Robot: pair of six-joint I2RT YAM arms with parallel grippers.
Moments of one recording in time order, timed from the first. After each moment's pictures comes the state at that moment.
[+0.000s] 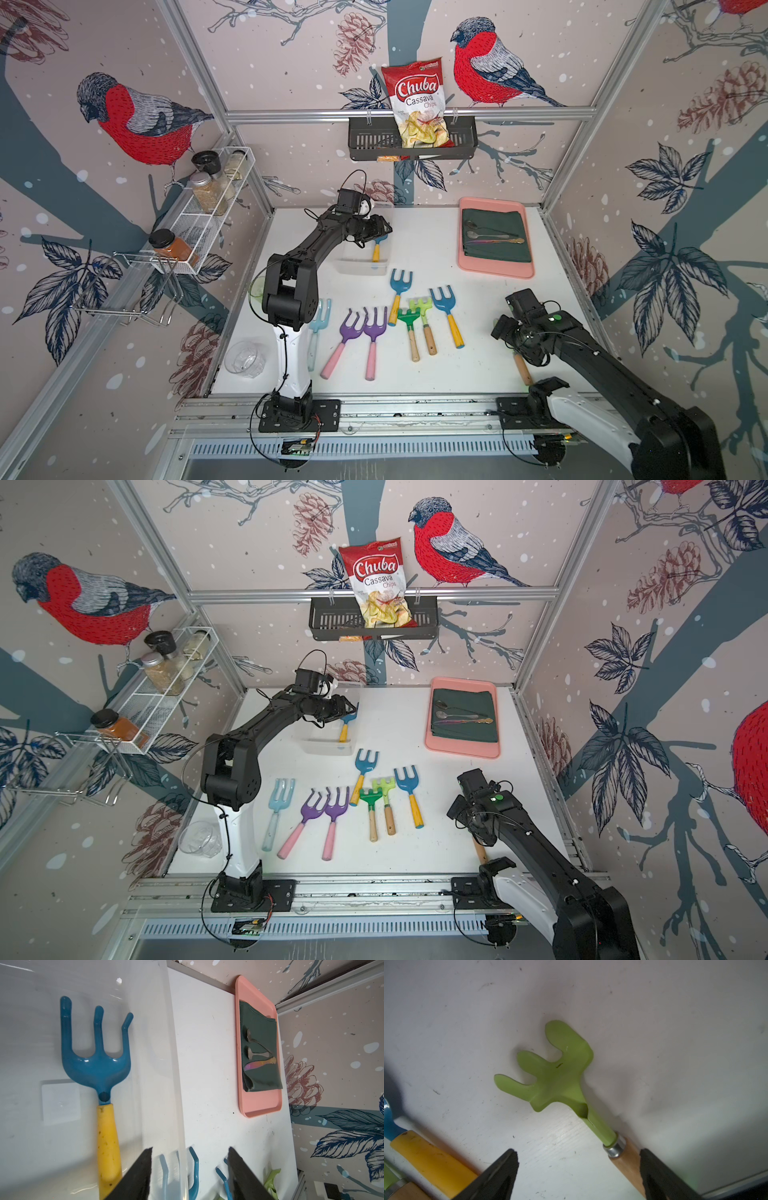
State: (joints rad) left arm -0.25 2.06 1.72 -0.51 0.55 -0.42; right arm 0.38 0.97 0.53 -0.92 0.08 0.92
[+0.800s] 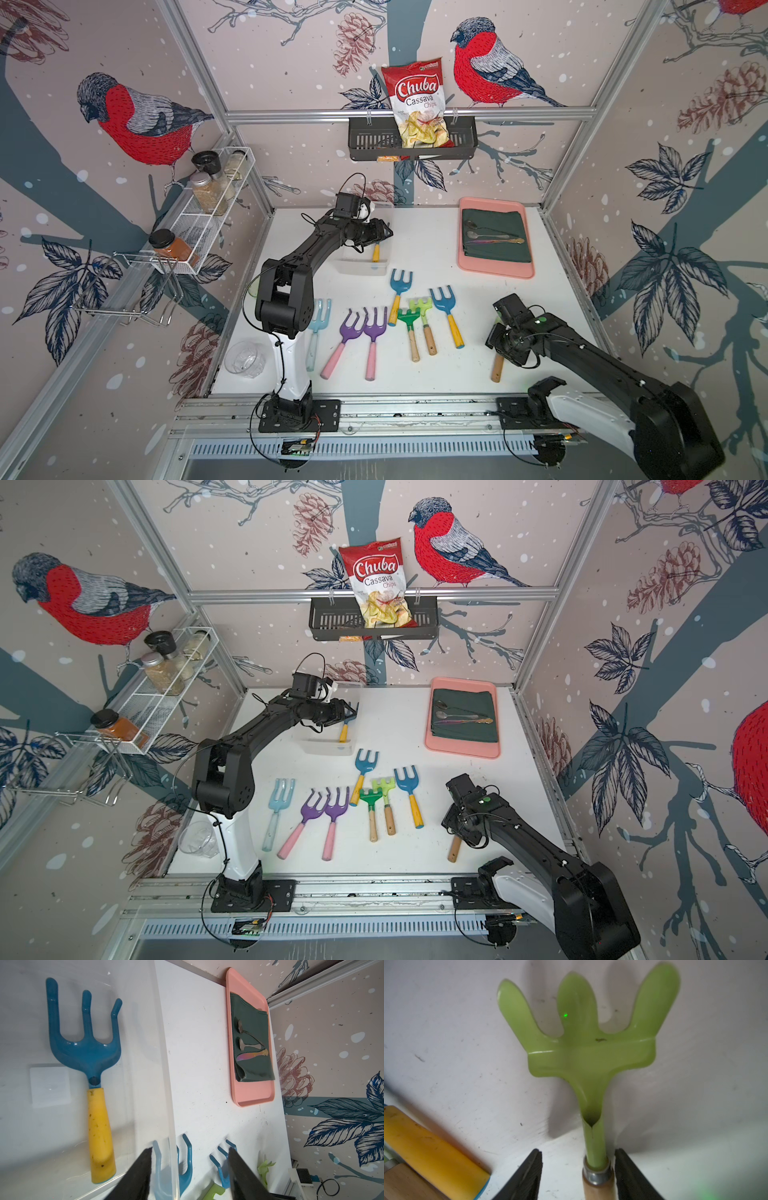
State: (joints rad) left arm -0.26 1.97 1.62 -0.49 0.56 -0.42; right arm 0.49 1.03 0.47 -0.80 -0.01 0.97
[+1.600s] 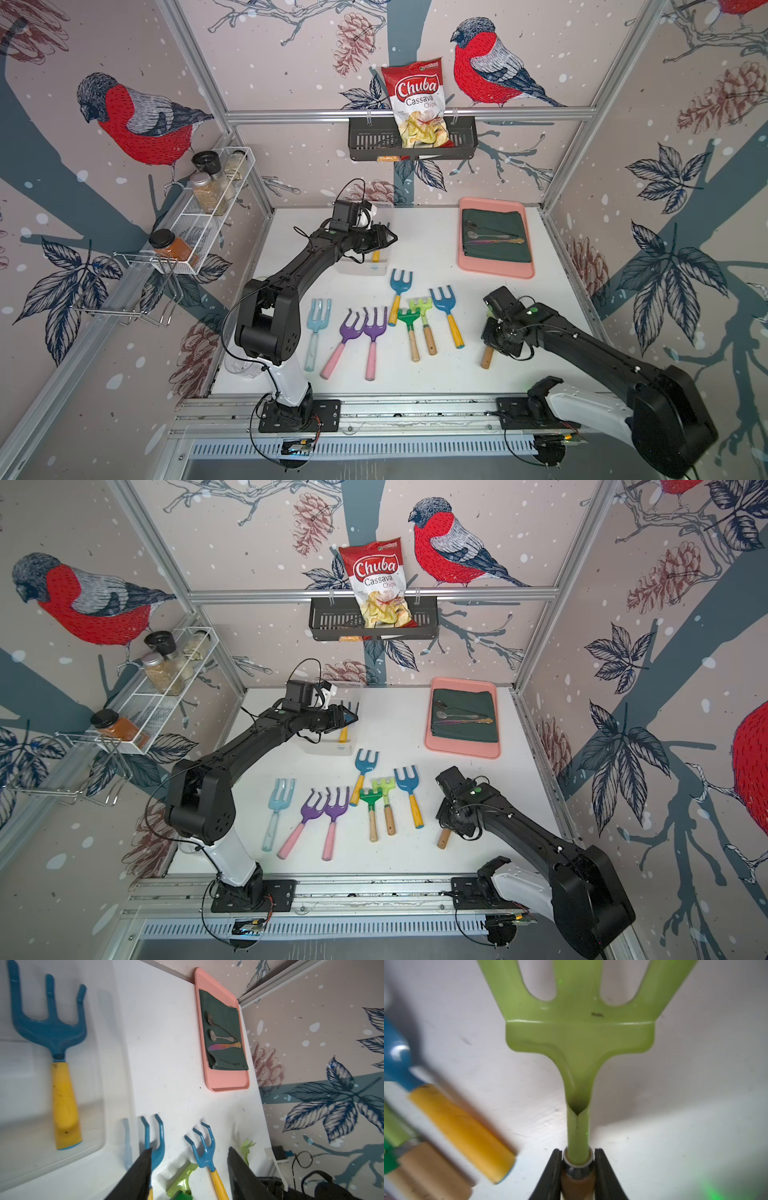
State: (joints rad) left arm -0.31 1.75 1.36 -0.32 0.63 -0.52; right arm 0.55 1.15 0.66 -0.83 -0.01 0.92
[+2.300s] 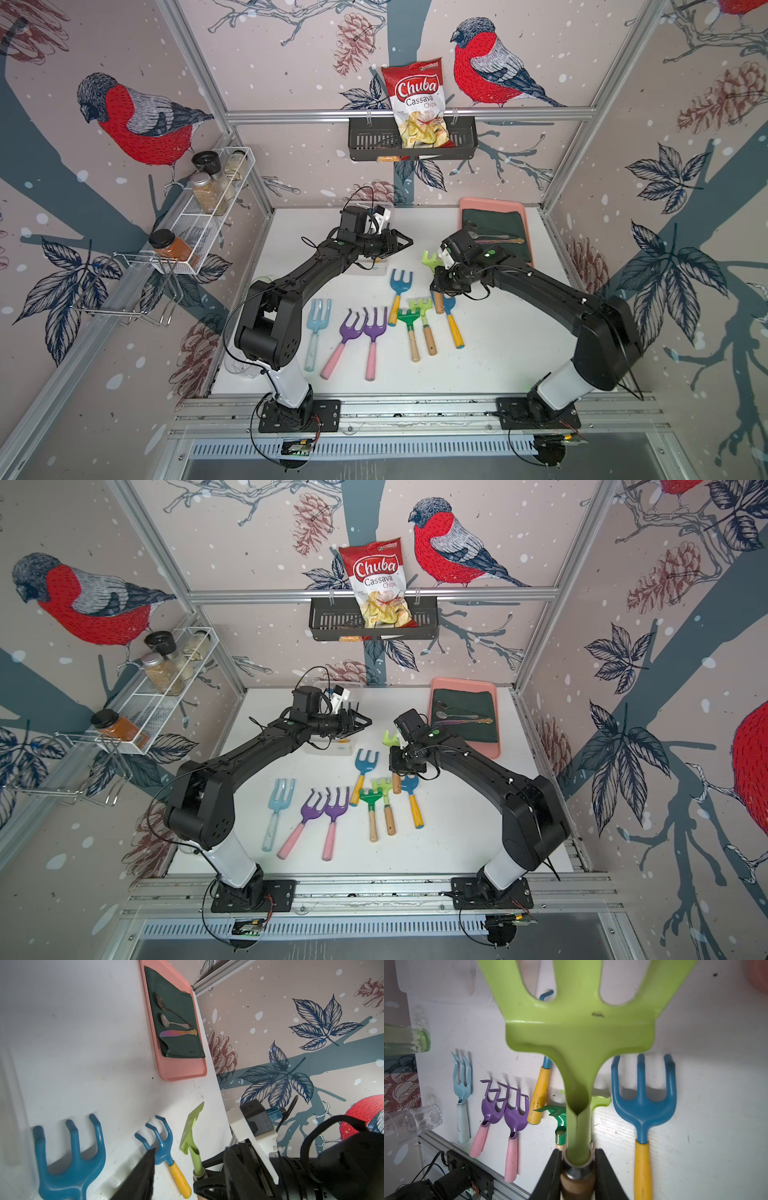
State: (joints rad) left arm -0.37 1.73 1.27 -0.11 0.78 -0.66; right arm 0.67 1.62 1.29 -0.77 -0.22 0.54
